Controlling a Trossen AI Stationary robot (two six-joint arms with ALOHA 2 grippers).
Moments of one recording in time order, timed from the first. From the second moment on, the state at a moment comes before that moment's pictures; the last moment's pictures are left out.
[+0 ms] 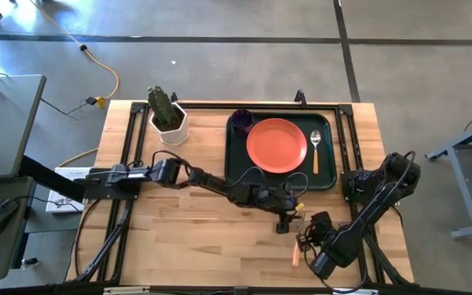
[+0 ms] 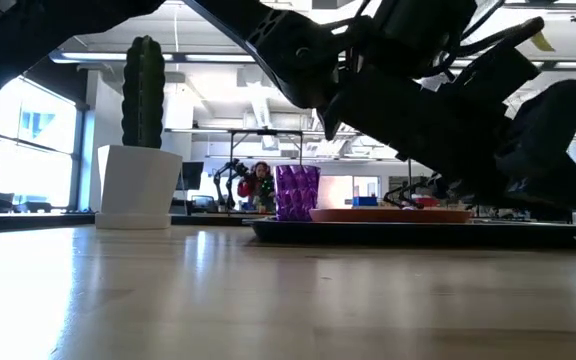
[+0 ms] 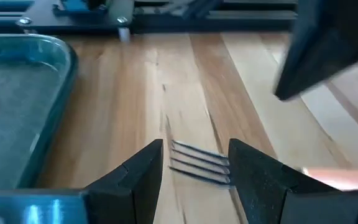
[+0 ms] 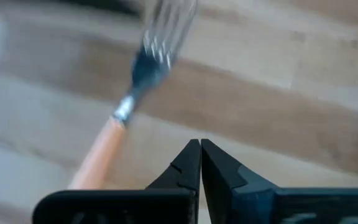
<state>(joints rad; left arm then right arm) -0.17 2.53 1.87 0.20 -0.04 -0.05 0.93 1.76 1.10 -1.05 0.24 2.24</state>
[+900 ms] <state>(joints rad) -0.17 1.50 0.95 0.50 -0.32 0.11 0.75 1.88 1.10 -0.88 0.23 2.07</state>
